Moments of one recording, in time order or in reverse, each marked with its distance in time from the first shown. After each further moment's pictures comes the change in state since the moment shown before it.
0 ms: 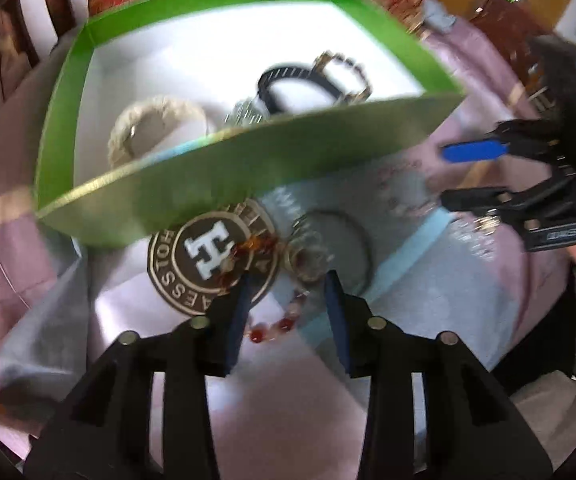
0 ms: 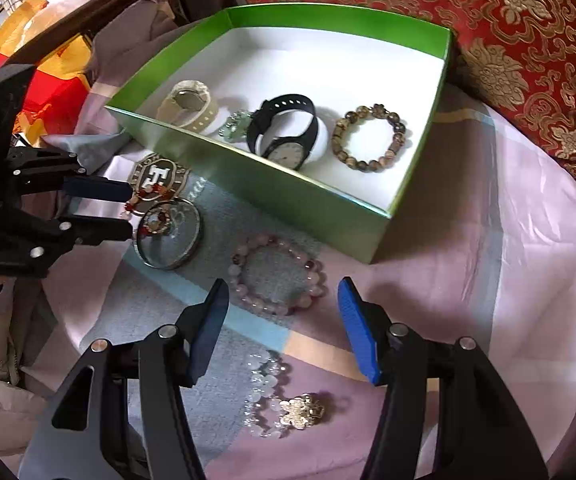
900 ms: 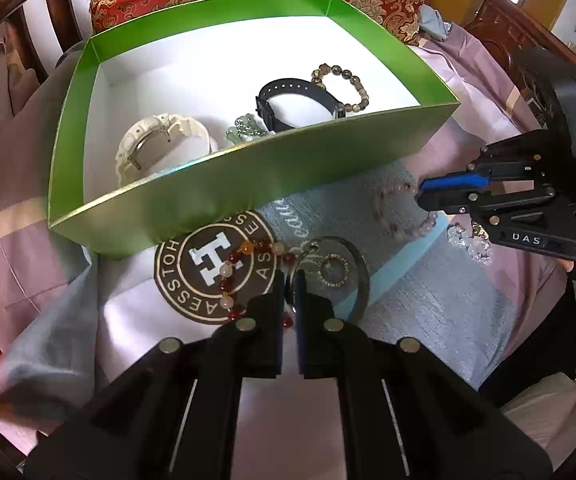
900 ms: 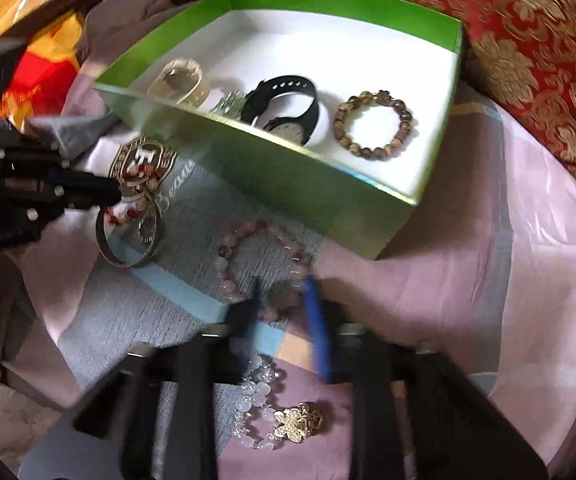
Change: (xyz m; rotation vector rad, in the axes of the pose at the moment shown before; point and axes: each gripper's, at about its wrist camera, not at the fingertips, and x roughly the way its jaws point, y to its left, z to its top) left arm -0.011 -0.011 0.003 0.016 -0.048 0.019; right arm 0.019 0.009 -0.001 -0.050 0.032 -0.043
